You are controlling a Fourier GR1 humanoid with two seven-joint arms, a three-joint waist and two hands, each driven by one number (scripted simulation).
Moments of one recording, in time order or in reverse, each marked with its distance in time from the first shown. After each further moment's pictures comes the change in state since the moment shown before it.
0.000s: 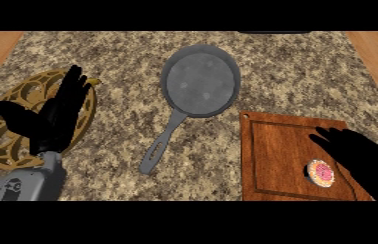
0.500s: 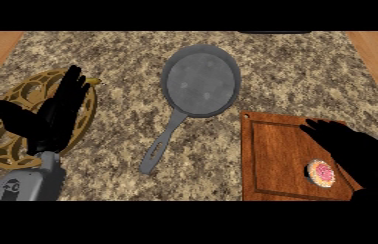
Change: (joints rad) left arm 0.003 -0.021 0.034 -0.006 -0.018 -0.039 0.014; right arm -0.075 0.099 0.035 0.210 0.152 -0.030 -0.099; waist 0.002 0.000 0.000
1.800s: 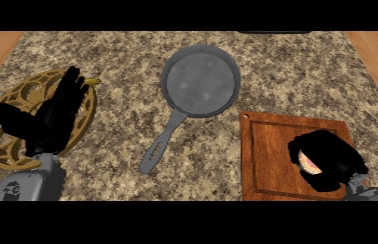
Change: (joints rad) left arm 0.008 -0.057 0.064 -0.015 -0.059 -0.065 0.015; right arm -0.041 0.186 0.020 0.292 0.249 -0.158 -0.283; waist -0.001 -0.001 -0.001
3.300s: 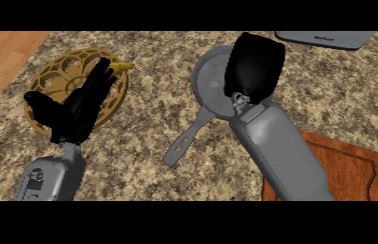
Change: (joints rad) left arm -0.088 -0.045 -0.084 0.021 -0.021 -0.062 0.022; right arm -0.738 0.472 0.063 0.224 0.375 -0.206 1.065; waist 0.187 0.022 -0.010
